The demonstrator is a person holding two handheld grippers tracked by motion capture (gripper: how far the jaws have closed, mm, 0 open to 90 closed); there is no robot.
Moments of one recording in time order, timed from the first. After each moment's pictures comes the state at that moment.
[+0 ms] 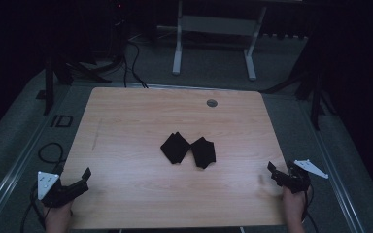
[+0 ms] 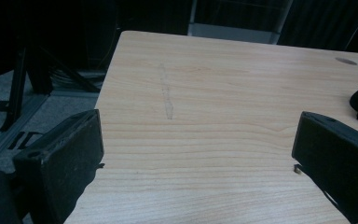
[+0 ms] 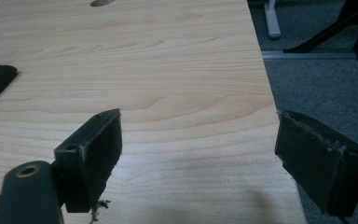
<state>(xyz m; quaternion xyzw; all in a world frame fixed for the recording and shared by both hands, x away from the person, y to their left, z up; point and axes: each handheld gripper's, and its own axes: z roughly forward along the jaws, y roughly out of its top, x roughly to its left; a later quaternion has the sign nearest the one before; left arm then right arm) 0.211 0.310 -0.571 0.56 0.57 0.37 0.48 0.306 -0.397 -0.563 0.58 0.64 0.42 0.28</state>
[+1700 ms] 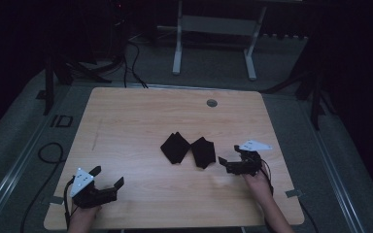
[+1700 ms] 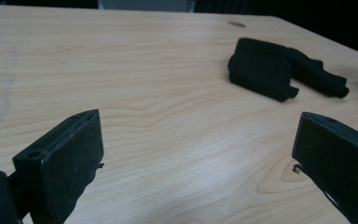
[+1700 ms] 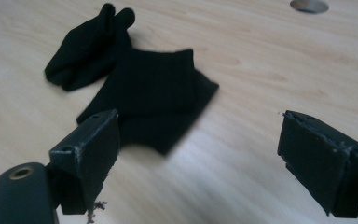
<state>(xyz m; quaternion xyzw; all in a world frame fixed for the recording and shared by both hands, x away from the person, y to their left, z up) 0.218 0.234 -0.564 0.67 0.48 0.26 0.50 0.352 -0.248 -0.533 0.38 0.80 0.43 0.18</state>
